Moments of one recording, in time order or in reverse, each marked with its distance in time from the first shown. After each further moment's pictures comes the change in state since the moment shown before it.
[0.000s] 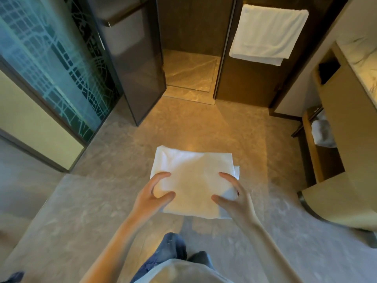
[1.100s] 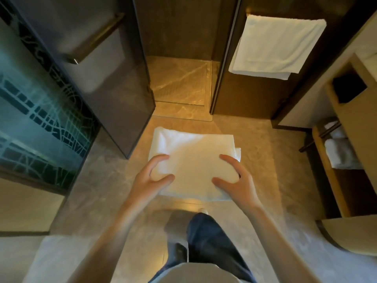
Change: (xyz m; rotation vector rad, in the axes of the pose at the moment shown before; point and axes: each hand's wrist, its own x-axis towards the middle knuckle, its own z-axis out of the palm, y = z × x) left_hand 0.431 0.078 -0.121 -0.039 -0.092 0.128; right_hand 0.397 -0.132 0.076 0.012 0.109 -0.085
